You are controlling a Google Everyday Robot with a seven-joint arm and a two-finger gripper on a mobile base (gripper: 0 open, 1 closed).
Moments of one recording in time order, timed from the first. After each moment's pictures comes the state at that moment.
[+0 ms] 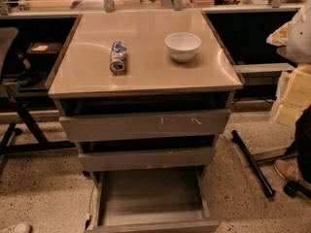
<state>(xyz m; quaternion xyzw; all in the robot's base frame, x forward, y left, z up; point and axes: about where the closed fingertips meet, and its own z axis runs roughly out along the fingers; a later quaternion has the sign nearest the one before) 0.438 -0.217 0.976 -0.60 0.78 -0.03 0.16</state>
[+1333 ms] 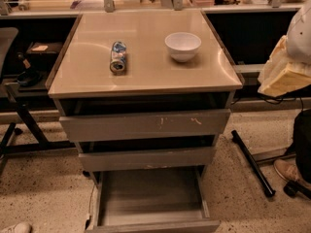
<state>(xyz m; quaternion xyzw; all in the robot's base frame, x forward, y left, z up) 0.438 -0.217 0.976 -0.60 0.78 -0.03 0.16</state>
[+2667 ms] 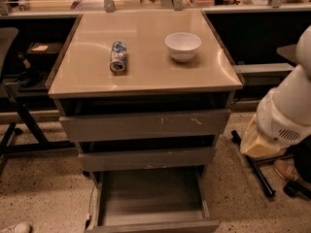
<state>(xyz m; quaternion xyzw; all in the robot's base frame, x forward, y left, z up) 0.405 -0.217 0.830 -0.60 0.79 0.02 0.10</state>
